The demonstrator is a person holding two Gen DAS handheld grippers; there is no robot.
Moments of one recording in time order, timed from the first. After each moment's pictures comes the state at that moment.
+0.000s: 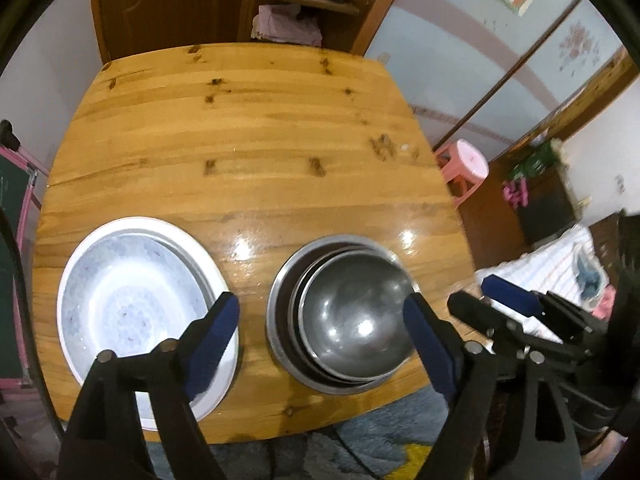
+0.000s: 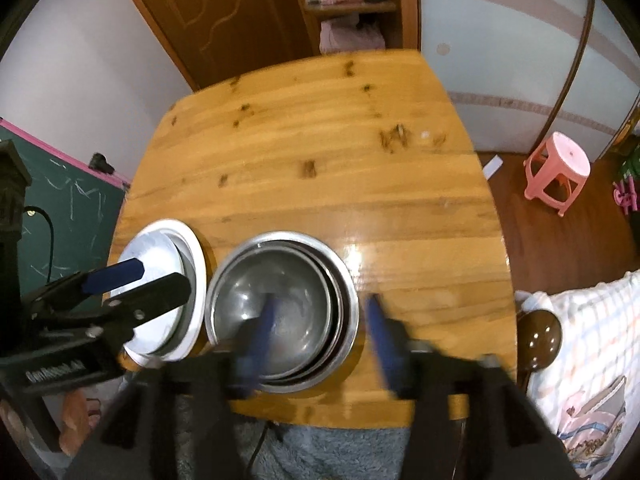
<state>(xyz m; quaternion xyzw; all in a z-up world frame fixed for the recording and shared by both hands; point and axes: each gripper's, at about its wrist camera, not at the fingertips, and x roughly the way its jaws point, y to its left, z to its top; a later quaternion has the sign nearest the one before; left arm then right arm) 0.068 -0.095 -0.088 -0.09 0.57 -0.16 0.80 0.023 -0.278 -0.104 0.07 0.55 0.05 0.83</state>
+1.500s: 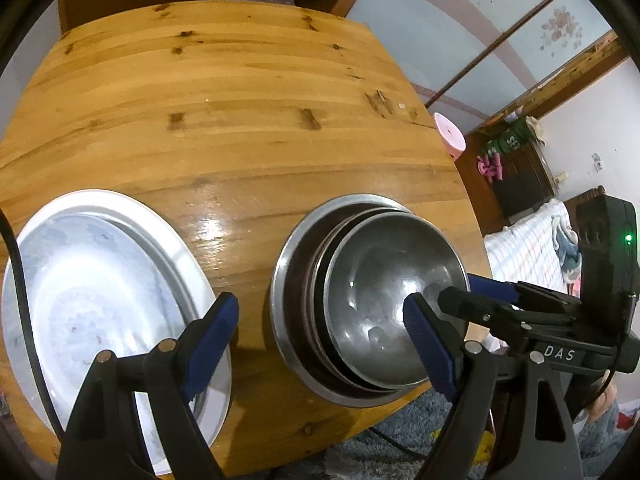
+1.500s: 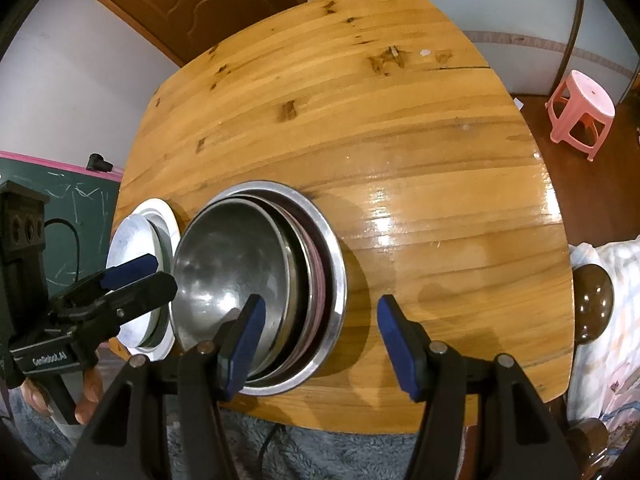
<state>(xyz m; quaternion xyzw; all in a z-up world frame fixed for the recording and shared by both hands) 0.081 -0.096 -0.170 -0.09 0.60 -0.23 0.77 0.034 -0.302 -0.187 0.15 0.61 0.08 0.78</state>
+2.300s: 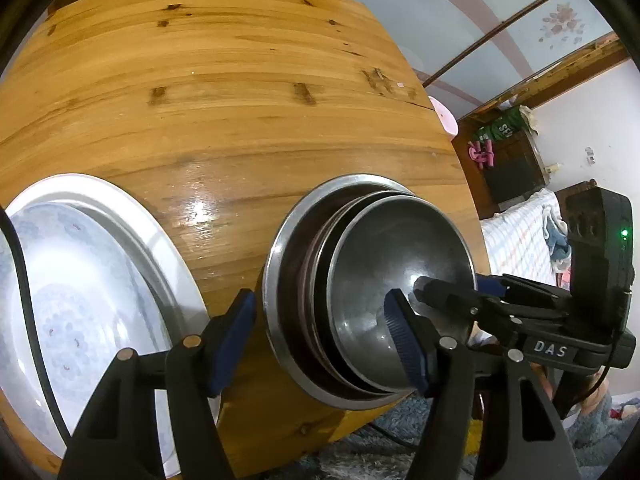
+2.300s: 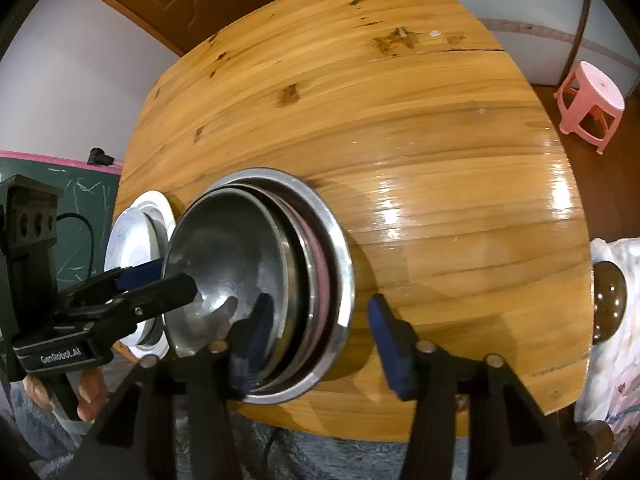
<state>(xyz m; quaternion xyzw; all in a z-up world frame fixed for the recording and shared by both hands) 0.092 -0.102 -0.192 -0.10 0.62 -0.25 0.74 0.040 -0.297 -0.203 0.16 0.62 0.10 0.76</state>
